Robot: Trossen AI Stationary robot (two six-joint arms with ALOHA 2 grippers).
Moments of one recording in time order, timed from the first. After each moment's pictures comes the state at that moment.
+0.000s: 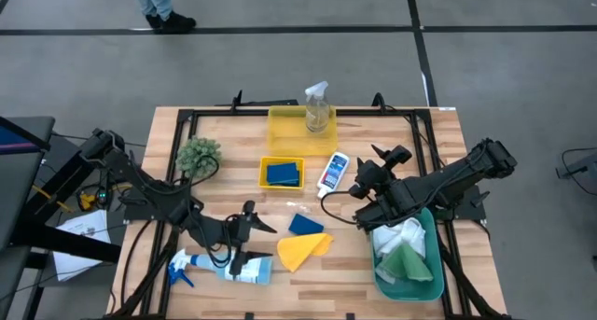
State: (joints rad) left arm -0.62 1.28 0.84 0.07 -0.46 -0.21; right arm 0.41 1.55 1.36 -1.57 1.25 1.06
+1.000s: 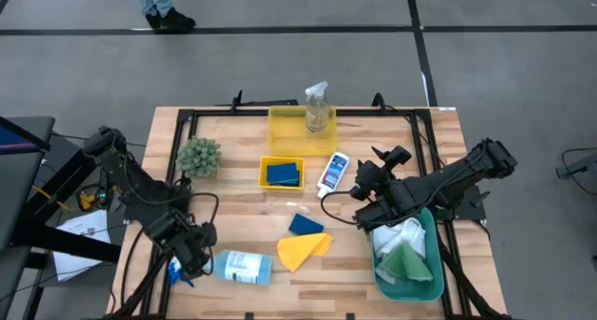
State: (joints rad) left arm -0.85 1.28 0.93 -1.05 0.08 -1.15; right arm 0.41 1.55 1.36 -1.57 1.20 1.05
